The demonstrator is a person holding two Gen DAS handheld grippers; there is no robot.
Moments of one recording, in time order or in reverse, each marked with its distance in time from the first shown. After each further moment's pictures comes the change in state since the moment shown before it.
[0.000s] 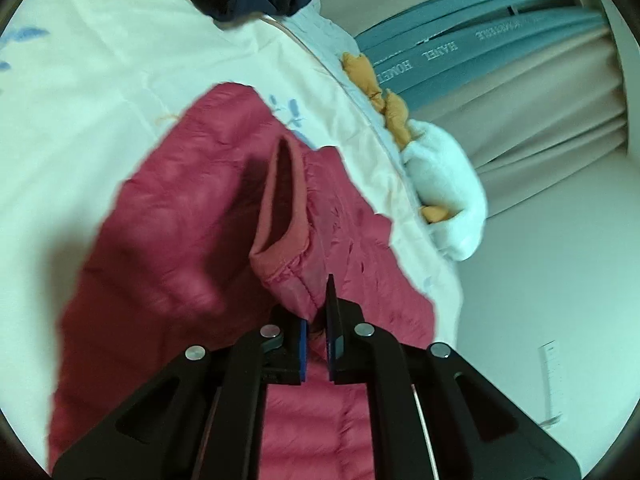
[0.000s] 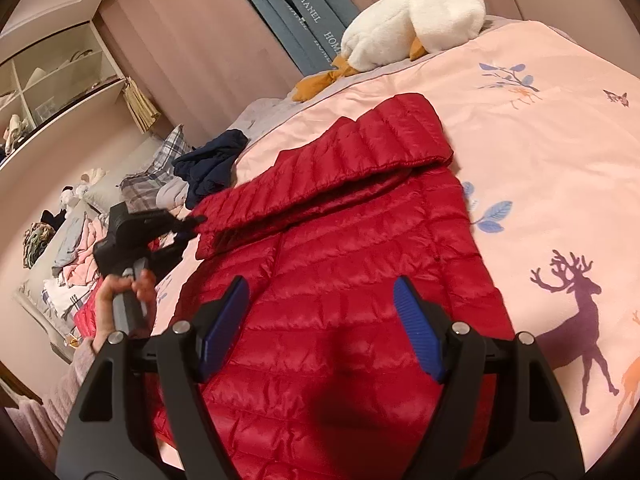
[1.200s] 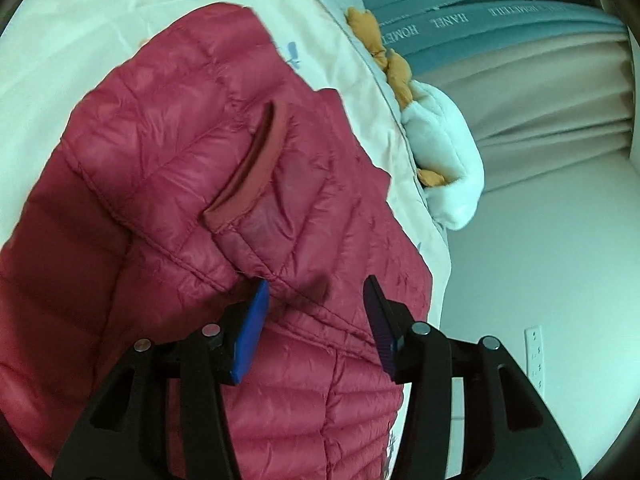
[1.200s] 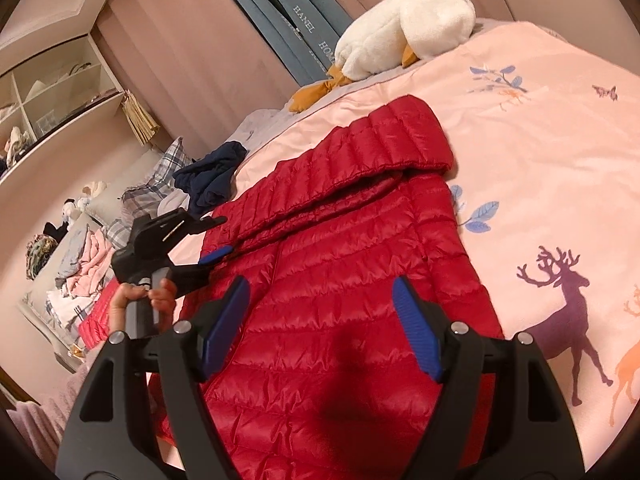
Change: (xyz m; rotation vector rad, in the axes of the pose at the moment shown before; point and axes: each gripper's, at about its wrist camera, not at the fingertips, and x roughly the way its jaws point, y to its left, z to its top) left arm 0.039 0.007 -0.013 -0.078 0.156 -0.069; right arm -0.011 -0.017 -0.001 0.045 -0.029 0.007
